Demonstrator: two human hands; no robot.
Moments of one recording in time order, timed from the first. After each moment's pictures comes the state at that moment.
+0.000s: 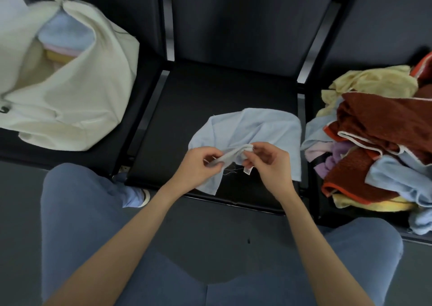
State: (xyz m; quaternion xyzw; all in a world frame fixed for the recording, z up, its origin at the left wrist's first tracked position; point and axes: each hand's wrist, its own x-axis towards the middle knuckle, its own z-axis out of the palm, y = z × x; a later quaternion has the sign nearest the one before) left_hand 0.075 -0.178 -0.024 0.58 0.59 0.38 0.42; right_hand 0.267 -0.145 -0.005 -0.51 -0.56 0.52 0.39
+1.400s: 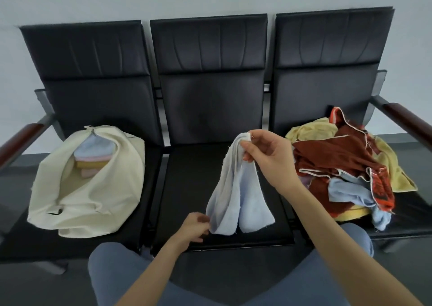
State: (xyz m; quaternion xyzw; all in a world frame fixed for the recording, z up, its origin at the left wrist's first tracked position) left_hand 0.041 -0.216 0.036 0.43 0.68 0.18 0.56; right_hand 0.244 -0.186 0.226 -0.39 -0.64 0.36 0.55
